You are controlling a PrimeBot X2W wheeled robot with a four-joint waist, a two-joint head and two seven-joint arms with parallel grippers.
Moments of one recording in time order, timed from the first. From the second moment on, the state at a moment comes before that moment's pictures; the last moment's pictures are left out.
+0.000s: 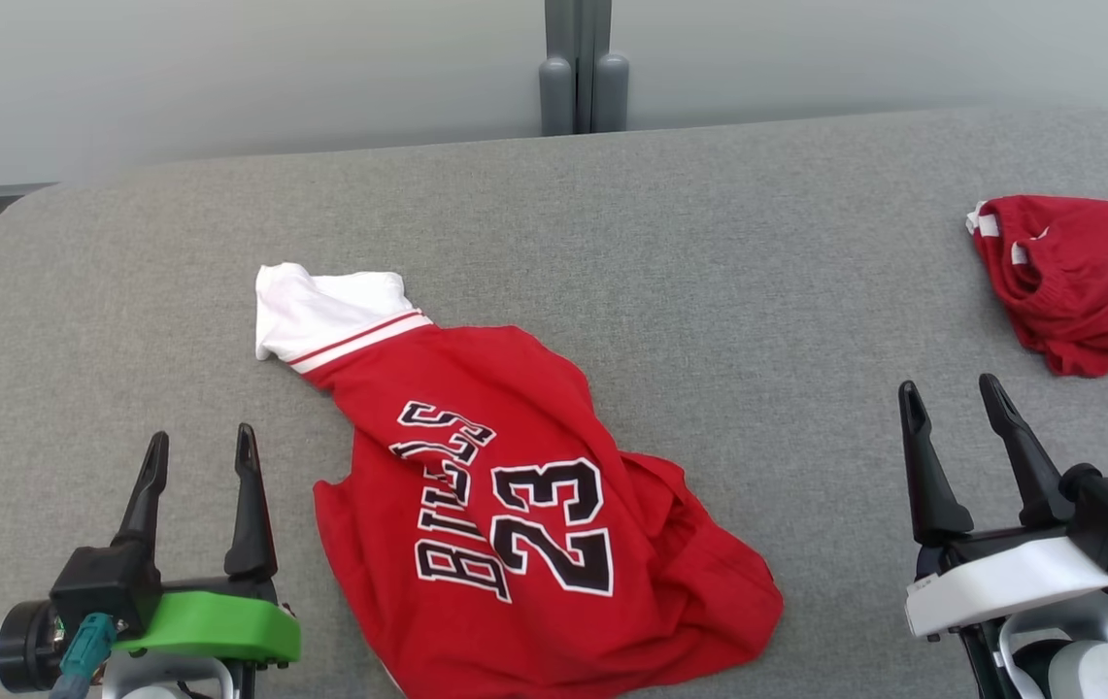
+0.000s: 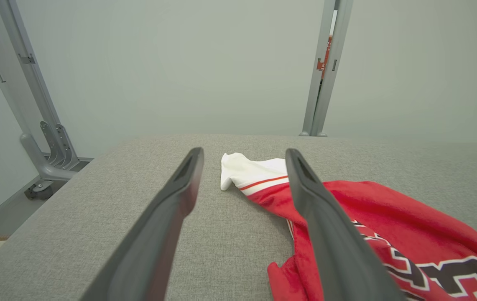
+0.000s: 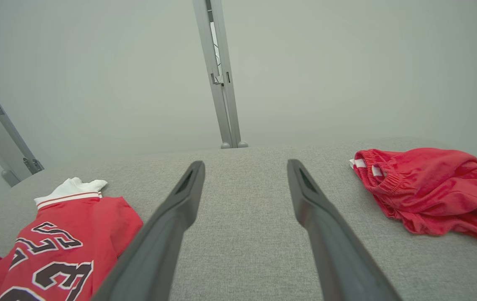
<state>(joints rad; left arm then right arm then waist) -0.04 0.22 -0.17 0.10 -0.34 0.11 -0.25 0.05 -0.06 -0.03 -0.14 0.19 0.13 -0.07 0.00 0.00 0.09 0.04</state>
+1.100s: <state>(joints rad) -0.18 0.16 -0.20 0.12 -0.32 0.07 -0.26 -0.19 -0.11 0.27 0.31 0.30 0.13 -0.09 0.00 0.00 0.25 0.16</state>
